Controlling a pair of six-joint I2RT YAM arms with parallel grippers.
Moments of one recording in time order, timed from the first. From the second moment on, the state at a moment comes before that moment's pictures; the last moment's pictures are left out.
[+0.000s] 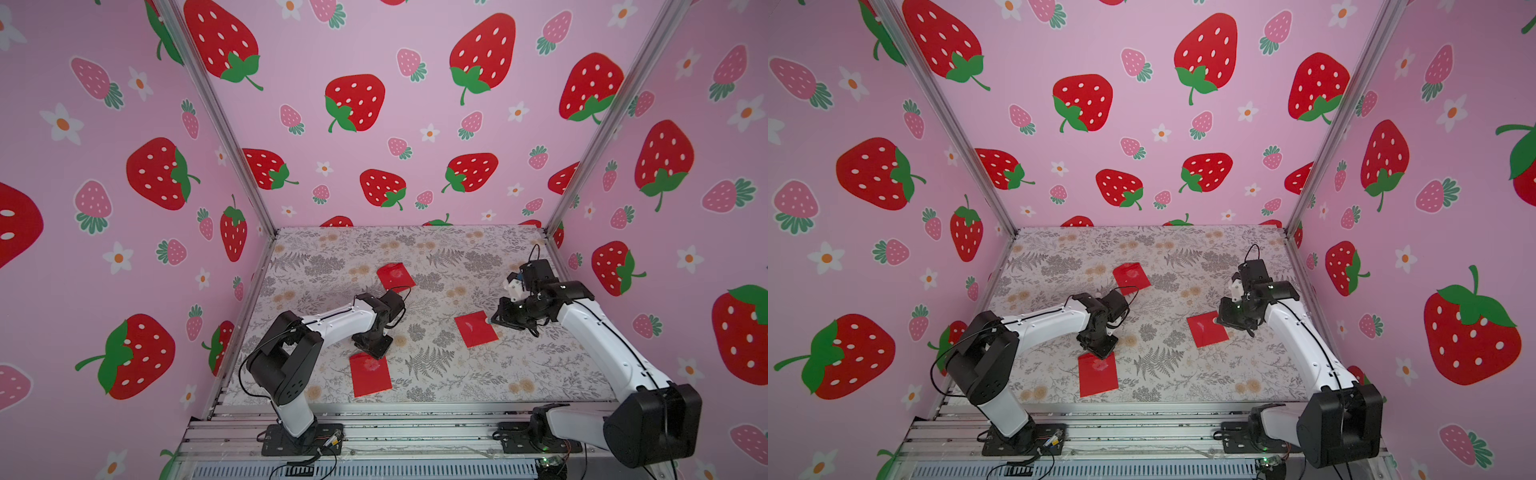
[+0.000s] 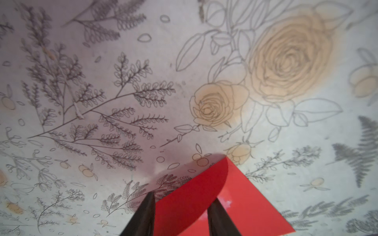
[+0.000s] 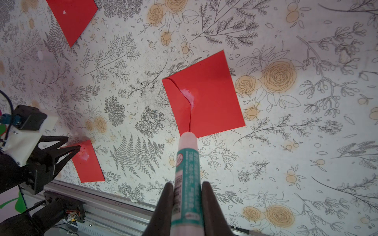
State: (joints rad) left arm -0.67 1.73 1.08 -0.94 -0.07 -0.12; right arm 0.20 1.27 1.08 -1.04 -0.24 0.34
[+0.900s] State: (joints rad) left arm -0.59 1.84 1.16 -0.76 0.05 -0.30; right arm 0.20 1.27 1.08 -1.04 -0.24 0.34
